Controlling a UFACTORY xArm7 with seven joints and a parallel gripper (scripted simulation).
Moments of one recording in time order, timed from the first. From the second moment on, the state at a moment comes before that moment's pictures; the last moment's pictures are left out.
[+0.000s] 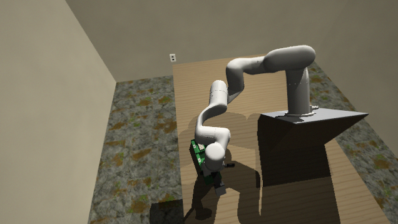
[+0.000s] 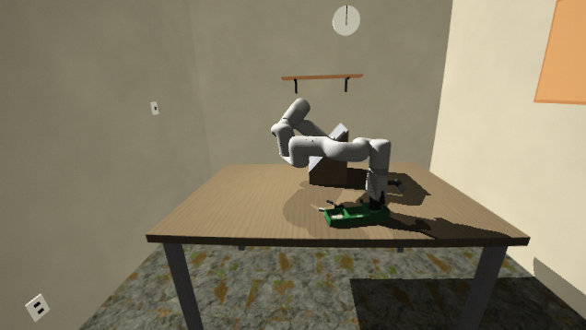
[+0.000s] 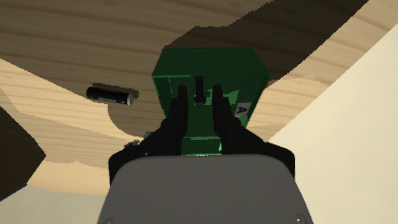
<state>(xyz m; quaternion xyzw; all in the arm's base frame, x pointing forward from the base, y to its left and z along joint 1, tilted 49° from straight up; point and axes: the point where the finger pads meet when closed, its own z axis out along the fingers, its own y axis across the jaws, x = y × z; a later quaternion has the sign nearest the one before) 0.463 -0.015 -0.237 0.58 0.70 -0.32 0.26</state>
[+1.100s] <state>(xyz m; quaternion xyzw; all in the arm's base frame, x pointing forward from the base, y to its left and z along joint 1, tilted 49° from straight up) 0.463 0.022 -0.205 0.58 0.70 -0.32 0.26</state>
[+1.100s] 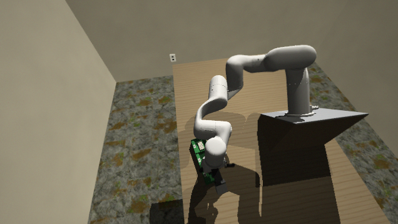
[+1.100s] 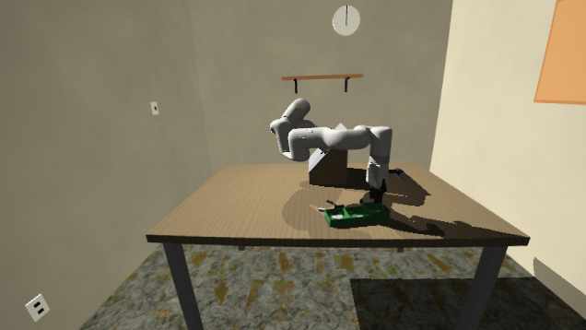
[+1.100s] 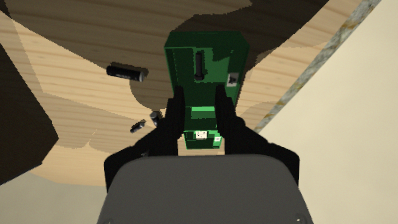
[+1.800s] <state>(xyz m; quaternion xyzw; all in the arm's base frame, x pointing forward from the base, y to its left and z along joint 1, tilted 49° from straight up) 0.464 0.073 -0.160 0.58 0.70 -0.32 0.26</state>
